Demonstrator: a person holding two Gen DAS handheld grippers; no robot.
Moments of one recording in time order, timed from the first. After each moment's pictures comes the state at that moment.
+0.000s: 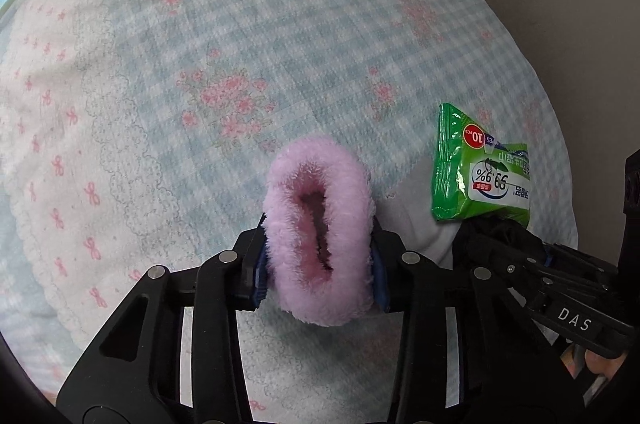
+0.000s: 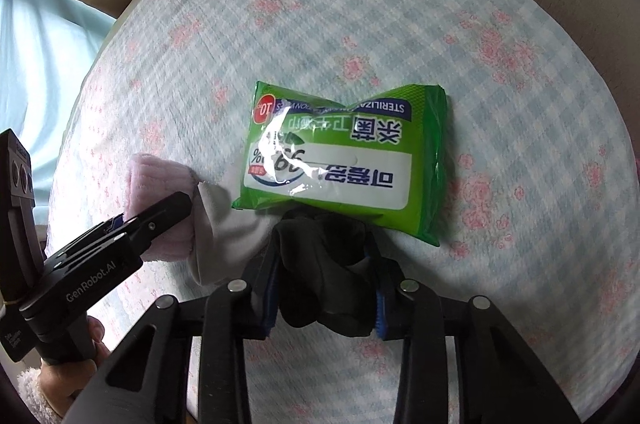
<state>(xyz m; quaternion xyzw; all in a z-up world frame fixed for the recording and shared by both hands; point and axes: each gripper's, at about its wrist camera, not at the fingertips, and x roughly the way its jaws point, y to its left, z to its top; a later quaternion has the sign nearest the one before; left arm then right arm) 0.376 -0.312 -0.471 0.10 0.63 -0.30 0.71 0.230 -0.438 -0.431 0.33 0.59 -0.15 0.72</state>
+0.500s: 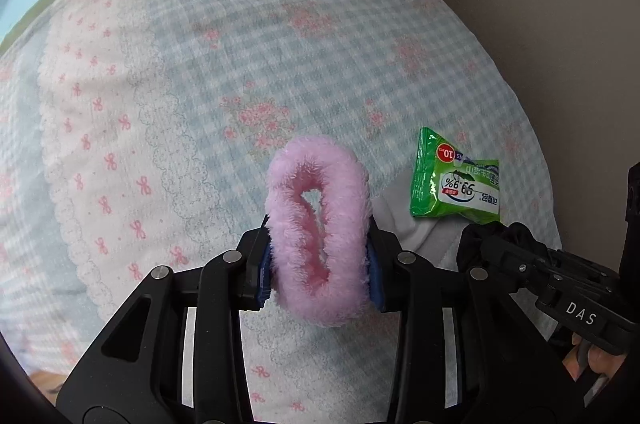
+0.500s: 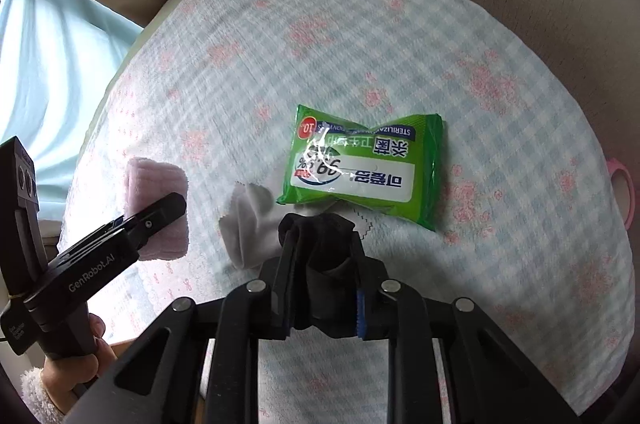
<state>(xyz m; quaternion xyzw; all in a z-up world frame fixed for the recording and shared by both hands) 0.360 -0.276 -0.405 0.09 0.61 -0.28 0.74 0.215 -0.432 -0.377 0.33 0.57 -0.13 0.74</state>
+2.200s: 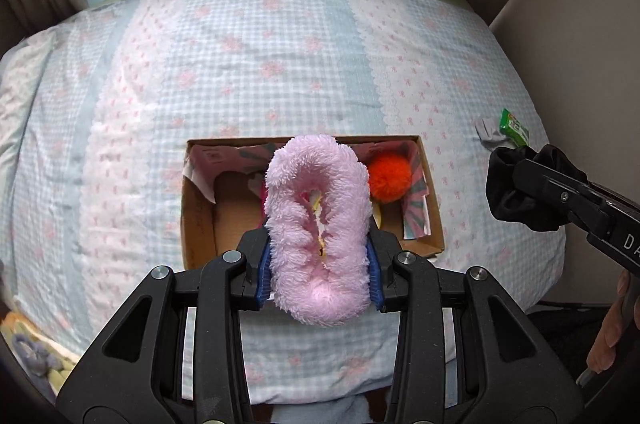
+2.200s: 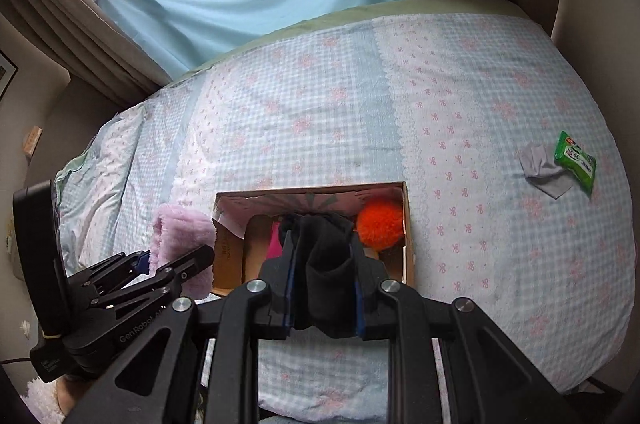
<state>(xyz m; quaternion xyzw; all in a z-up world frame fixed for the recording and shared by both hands) 0.163 0.134 -0.205 -0.01 0.57 -0.10 0.81 0.157 -0.038 -0.181 0.15 0.55 0.07 0.82</state>
